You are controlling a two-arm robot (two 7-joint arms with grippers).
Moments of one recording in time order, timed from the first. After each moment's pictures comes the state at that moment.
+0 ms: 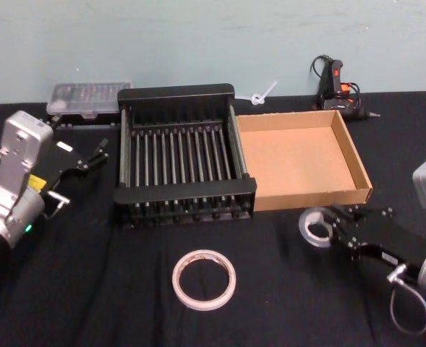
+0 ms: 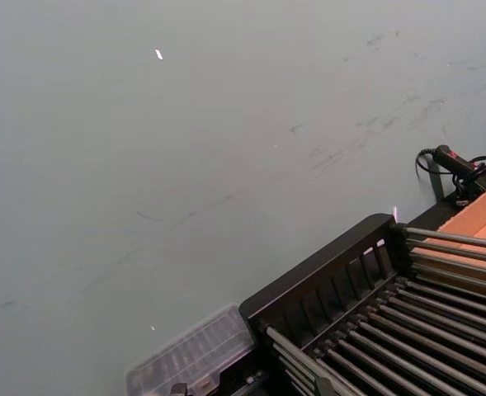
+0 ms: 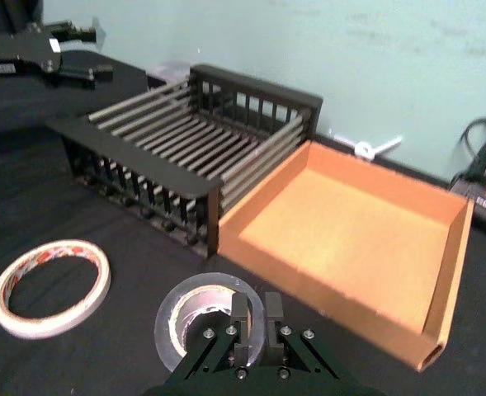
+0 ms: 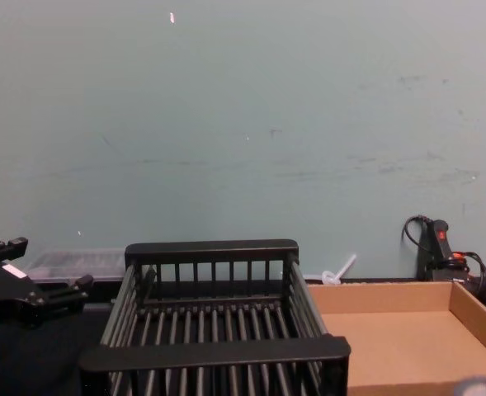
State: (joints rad) left arm -0.20 0.60 0.45 -1.41 -0.25 -0.12 0.03; right arm -0.19 0.60 -0.19 -1.84 0.35 0.18 0.37
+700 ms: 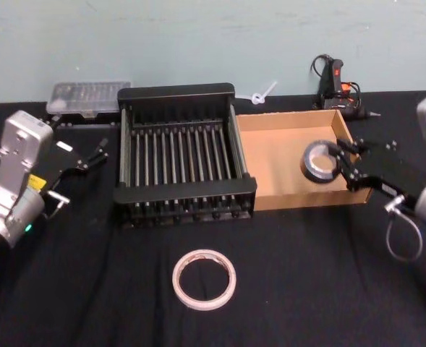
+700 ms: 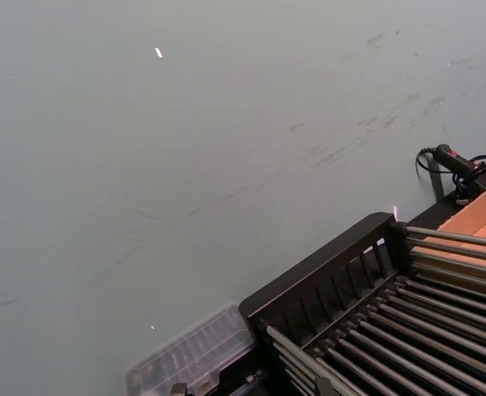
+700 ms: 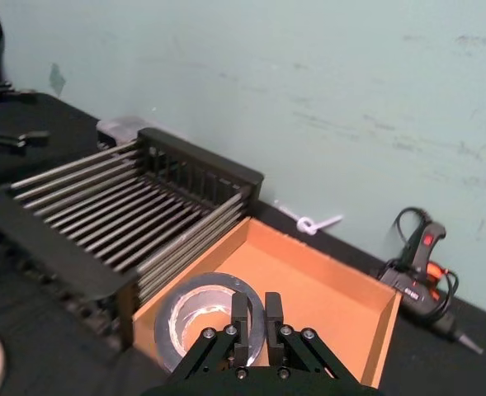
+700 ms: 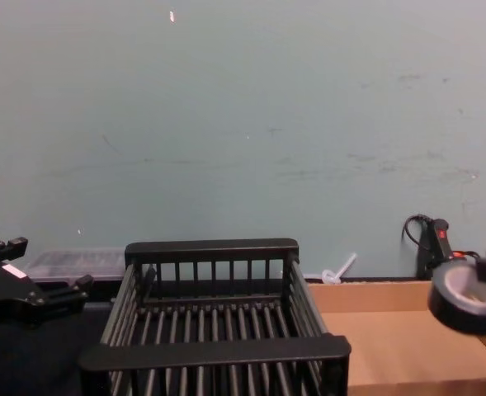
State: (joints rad) left arm -0.20 0.60 0.45 -1.41 -0.25 -0.12 0.03; right arm 0.05 0.56 -0.21 -1.70 0.32 0.15 0.38
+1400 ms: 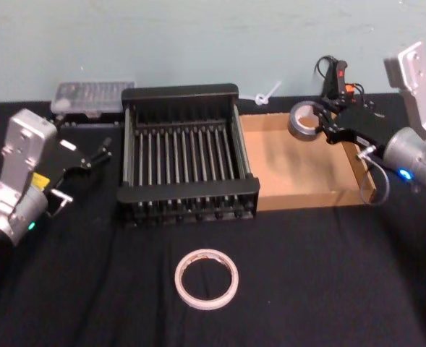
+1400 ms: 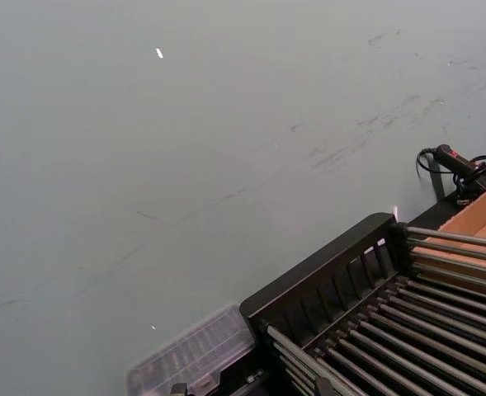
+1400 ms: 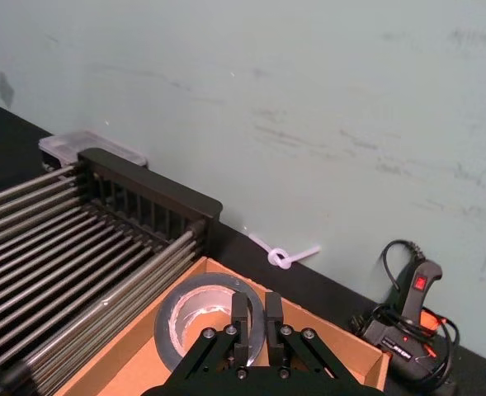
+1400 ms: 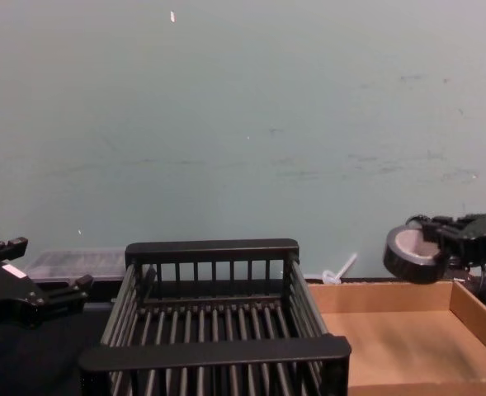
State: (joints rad) left arm -0.20 0.60 0.45 -1.41 -0.25 -0.12 0.03; right arm 0.37 0.43 -0.31 -1.35 0.28 0.14 0.41
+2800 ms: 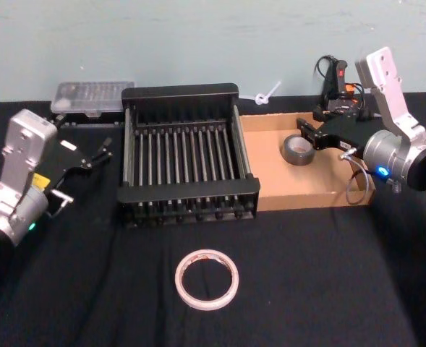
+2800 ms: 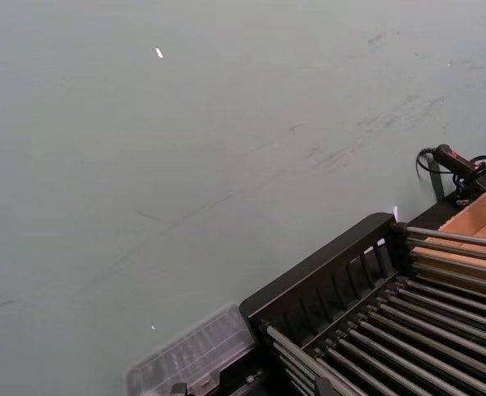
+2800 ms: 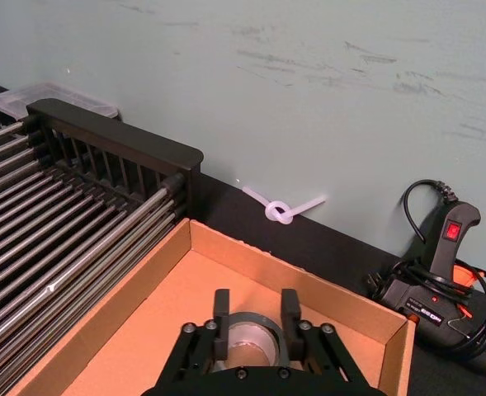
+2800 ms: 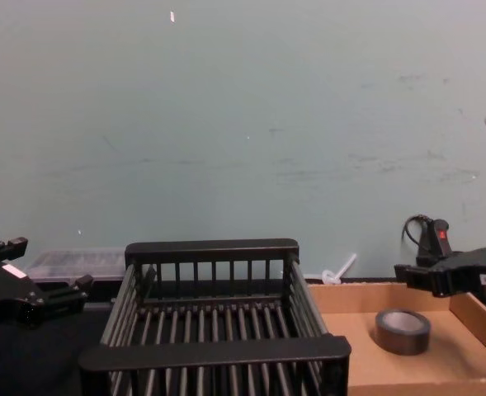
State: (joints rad) left arm -0.20 0.60 0.45 -1.41 -0.25 -0.12 0.03; right arm 0.51 0.34 -0.35 -1.10 0.24 0.20 0.42
